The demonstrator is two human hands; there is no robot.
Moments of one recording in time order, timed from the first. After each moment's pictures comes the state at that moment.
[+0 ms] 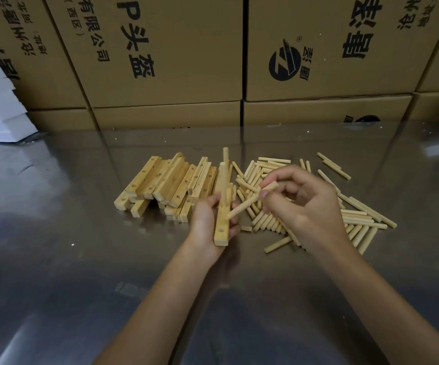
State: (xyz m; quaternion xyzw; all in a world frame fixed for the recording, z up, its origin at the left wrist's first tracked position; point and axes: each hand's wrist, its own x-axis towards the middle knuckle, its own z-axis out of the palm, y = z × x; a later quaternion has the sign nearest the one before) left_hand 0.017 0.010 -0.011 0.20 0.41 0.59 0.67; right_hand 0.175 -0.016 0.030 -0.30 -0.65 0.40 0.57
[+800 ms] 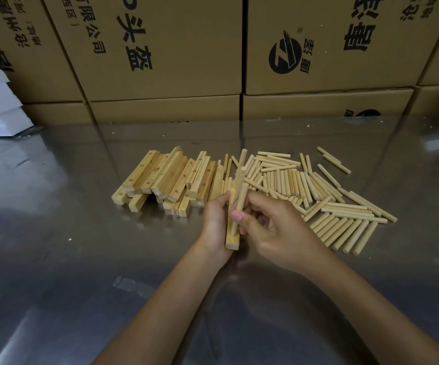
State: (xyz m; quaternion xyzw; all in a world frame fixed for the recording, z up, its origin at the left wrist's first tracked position) left_hand 0.033 0.002 -0.022 0.29 0.41 0.58 0.64; right_hand 0.161 -0.016 0.003 -0.33 -0.80 0.32 0.39
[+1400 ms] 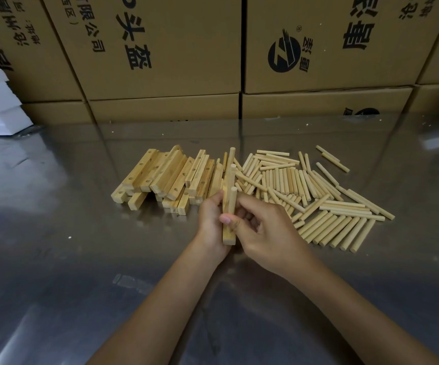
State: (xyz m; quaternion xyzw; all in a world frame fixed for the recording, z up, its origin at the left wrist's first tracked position) left_hand 0.033 -0.004 -0.020 0.25 0.41 0.59 0.64; right_hand 0.148 -0.022 -0.006 -0.35 -0.79 0.30 0.41
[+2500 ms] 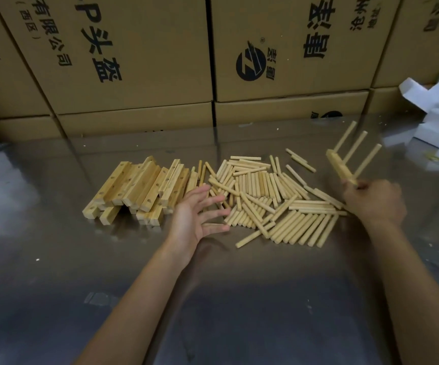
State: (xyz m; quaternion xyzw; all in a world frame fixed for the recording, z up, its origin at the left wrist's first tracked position) left_hand 0.025 0.007 -0.012 0.36 0.45 0.56 0.59; right_hand 0.335 0.058 -0.011 -0.82 -0.44 0.08 0.35
